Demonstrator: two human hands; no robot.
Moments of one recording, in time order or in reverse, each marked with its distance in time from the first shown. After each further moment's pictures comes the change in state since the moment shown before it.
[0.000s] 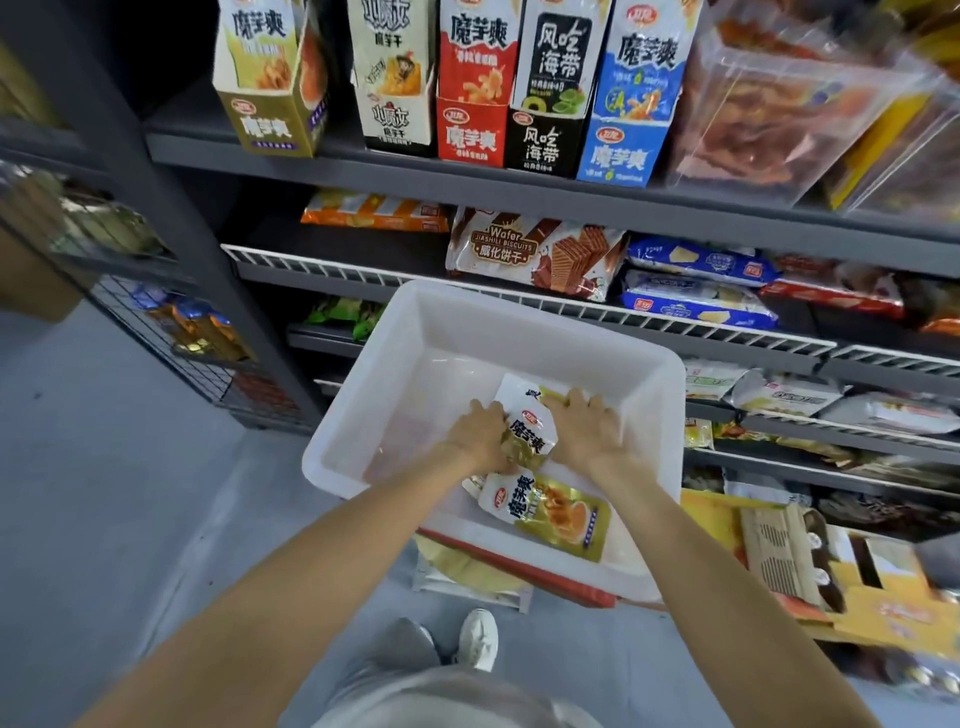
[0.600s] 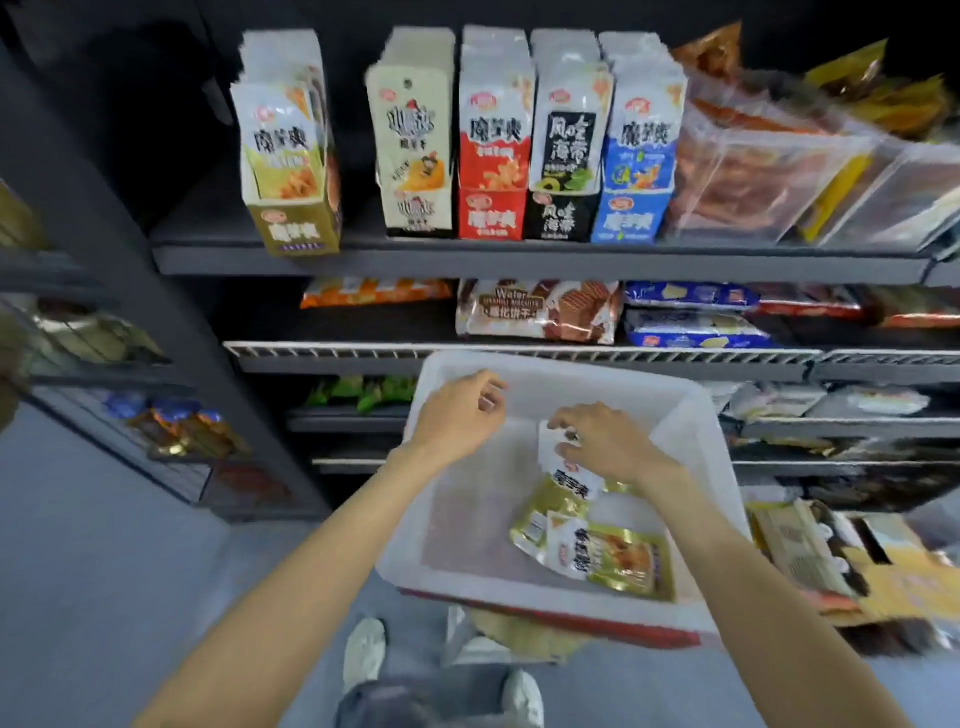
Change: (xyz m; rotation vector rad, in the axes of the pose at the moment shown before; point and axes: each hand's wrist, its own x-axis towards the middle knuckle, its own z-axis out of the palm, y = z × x) left_hand -0.022 -0.062 -0.117 -0.324 0.361 0.334; right_hand -0.007 -0.037 -0.067 0.231 0.144 -0.069
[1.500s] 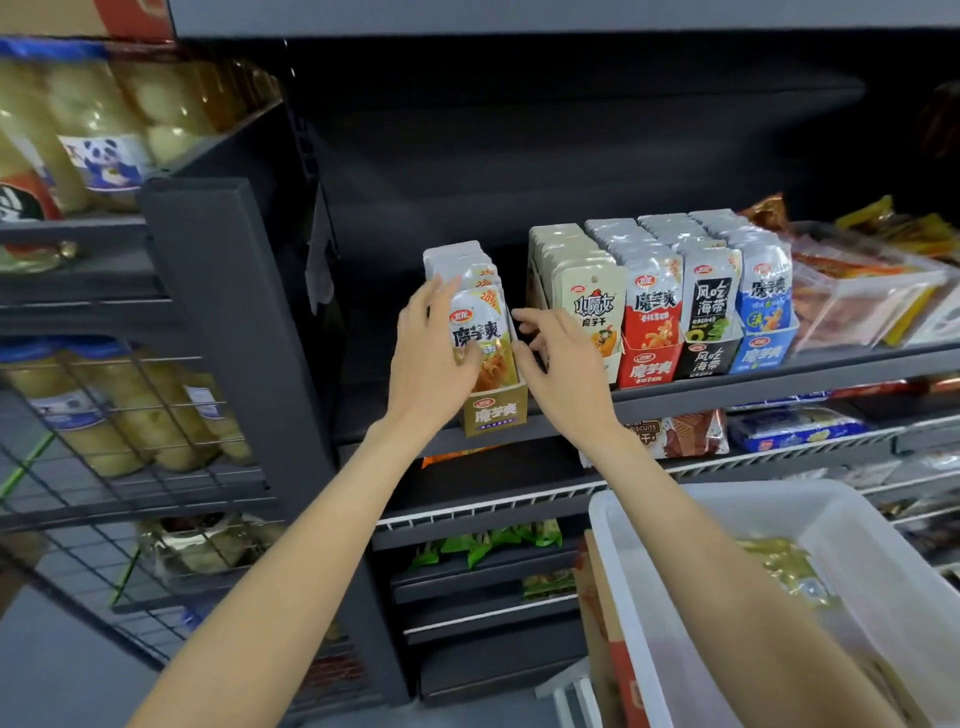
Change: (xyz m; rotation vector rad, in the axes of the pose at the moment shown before) left_hand 0.081 -0.071 -0.285 0.009 0.552 0.470; right_hand 0.149 -0.259 -0.162 0.358 1.081 -0.110
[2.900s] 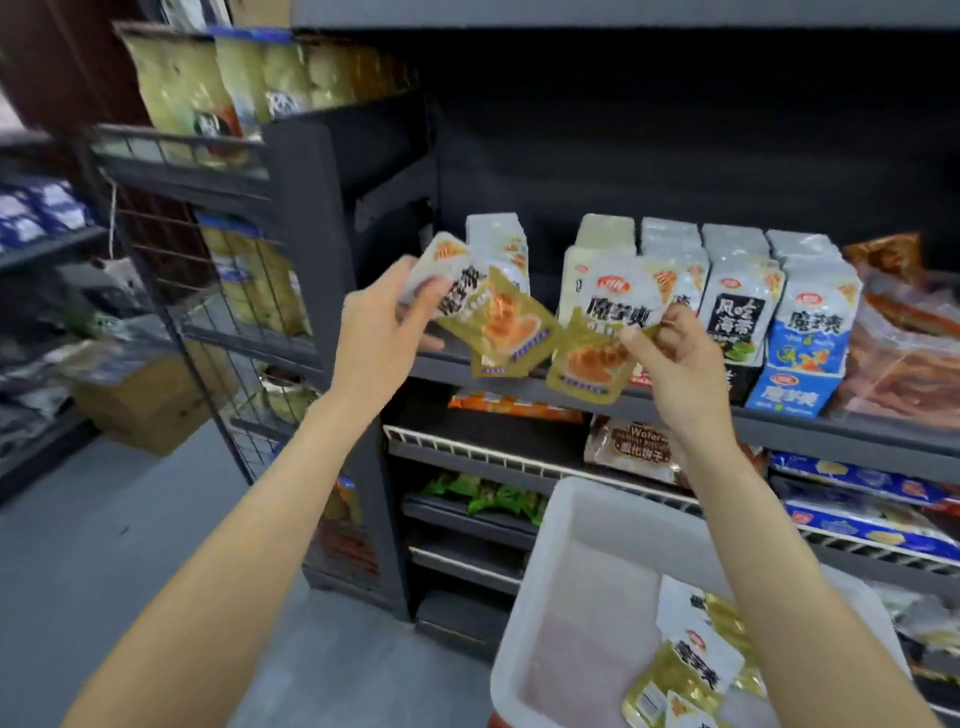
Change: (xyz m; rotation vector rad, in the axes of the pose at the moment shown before) left_hand -0.087 0.117 -0.032 -0.058 0.331 -0.182; right_hand -0.029 0.062 -0.144 0.785 -0.256 0.343
